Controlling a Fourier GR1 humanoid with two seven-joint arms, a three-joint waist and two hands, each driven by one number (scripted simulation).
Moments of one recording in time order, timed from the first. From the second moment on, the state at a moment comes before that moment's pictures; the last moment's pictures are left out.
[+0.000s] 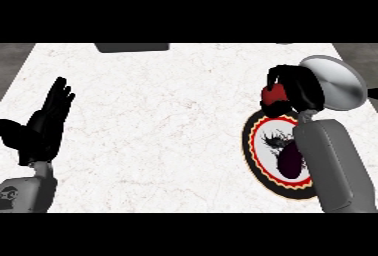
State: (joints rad) left arm -0.18 0.26 0.09 -1.48 0.07 0.10 0.08; right arm -0.59 -0.20 -0.04 -1.14 1.01 -0.04 0.07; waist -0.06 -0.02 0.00
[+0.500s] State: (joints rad) left arm -0.21 0.23 0.06 -1.48 0.05 0.10 0.08; right arm -0.57 -0.26 -0.28 -1.34 0.77 0.04 0.16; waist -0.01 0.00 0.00
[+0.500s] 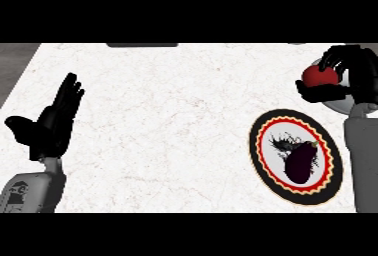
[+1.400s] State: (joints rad) left arm -0.28 0.20 0.03 -1.47 0.04 0.08 0.08; right arm -0.74 -0.66 -0.52 -0.53 0.82 -0.30 -0.26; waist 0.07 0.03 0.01
